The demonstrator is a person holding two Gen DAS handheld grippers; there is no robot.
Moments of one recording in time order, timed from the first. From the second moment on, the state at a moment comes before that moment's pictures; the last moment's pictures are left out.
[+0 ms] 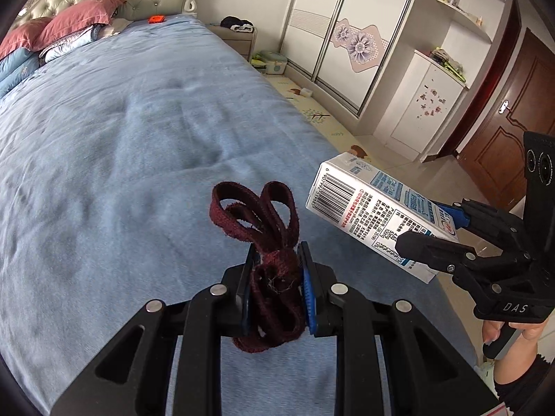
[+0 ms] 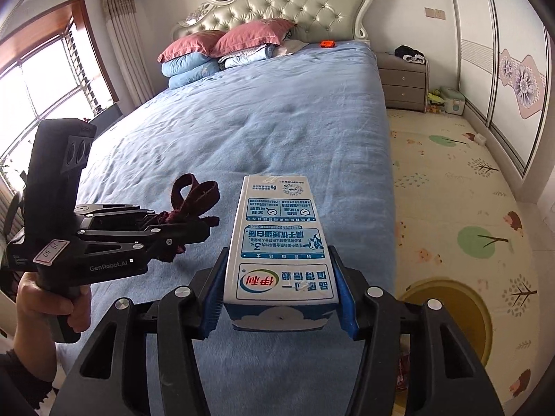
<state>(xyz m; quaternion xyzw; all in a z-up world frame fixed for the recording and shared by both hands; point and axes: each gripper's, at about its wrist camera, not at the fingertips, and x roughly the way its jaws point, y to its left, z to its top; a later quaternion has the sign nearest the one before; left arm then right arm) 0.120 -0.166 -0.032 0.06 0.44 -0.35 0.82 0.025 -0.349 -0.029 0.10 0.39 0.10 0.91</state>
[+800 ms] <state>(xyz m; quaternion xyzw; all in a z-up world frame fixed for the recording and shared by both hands) 0.026 -0.354 -0.051 0.14 0.47 -0.46 0.74 -0.116 -0.505 -0.059 0.19 0.37 -0.03 0.91</state>
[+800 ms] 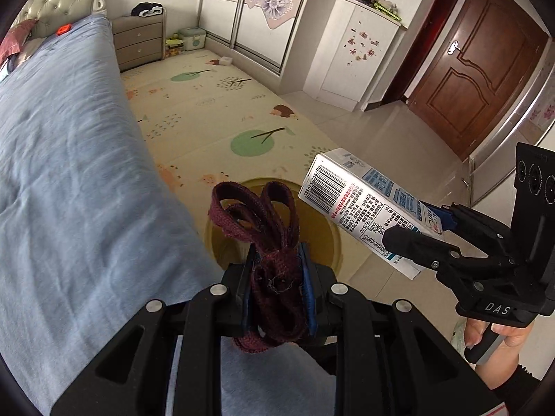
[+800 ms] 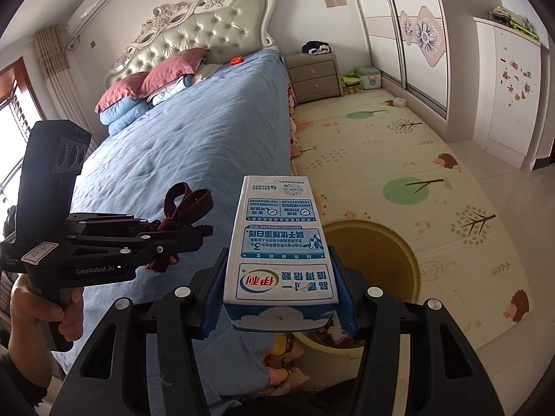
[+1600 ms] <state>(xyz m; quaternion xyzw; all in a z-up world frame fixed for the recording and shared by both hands) 0.046 -0.461 -0.108 0.18 0.52 -0.46 0.69 -0.124 -0.589 -0.116 0.23 0.40 -0.10 0.88</state>
